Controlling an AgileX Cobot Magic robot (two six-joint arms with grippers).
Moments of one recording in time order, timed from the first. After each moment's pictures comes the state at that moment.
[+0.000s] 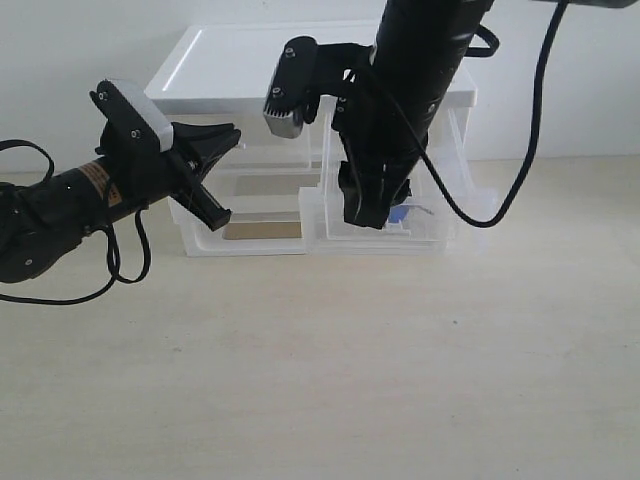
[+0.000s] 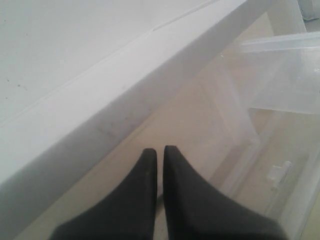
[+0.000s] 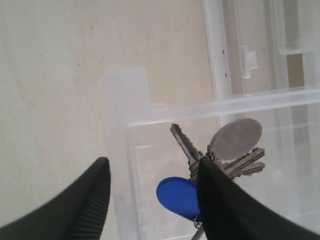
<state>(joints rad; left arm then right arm) -0.19 2.02 -0.99 0.65 -1.02 0.10 0.59 1.85 -1.68 0.04 1.10 -0.84</state>
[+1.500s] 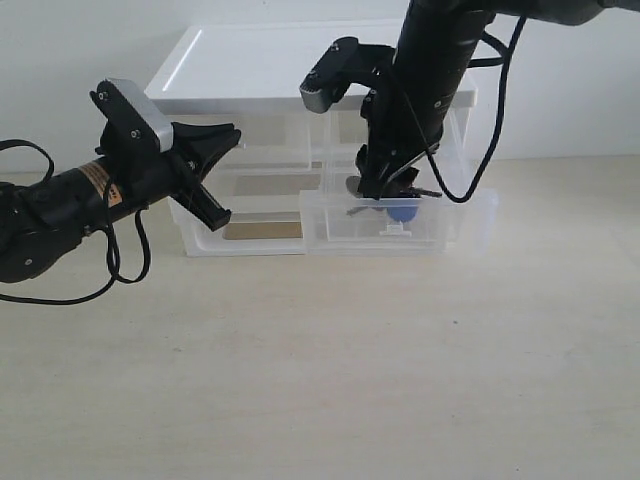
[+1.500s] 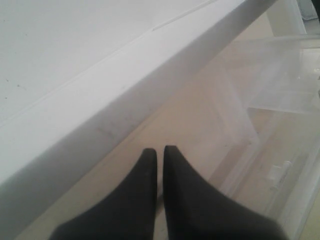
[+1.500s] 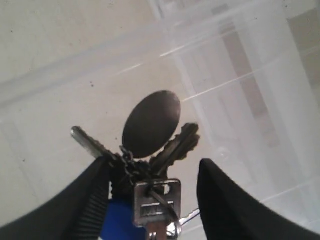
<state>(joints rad) -0.19 2.02 -1.00 0.65 -1.02 0.10 0.46 2.03 -1.86 0.04 1.14 -0.69</state>
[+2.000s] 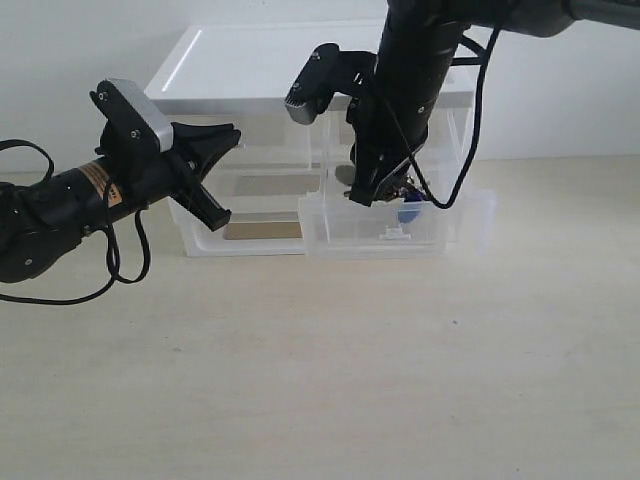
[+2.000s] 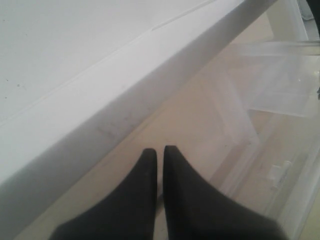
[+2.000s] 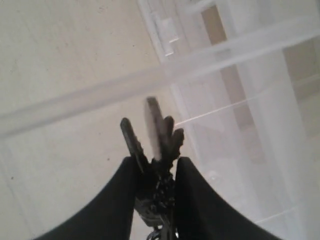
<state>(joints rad) -0.19 2.02 -1.00 0.65 -1.02 0.10 0.50 2.06 -1.88 -0.03 1.10 -0.70</state>
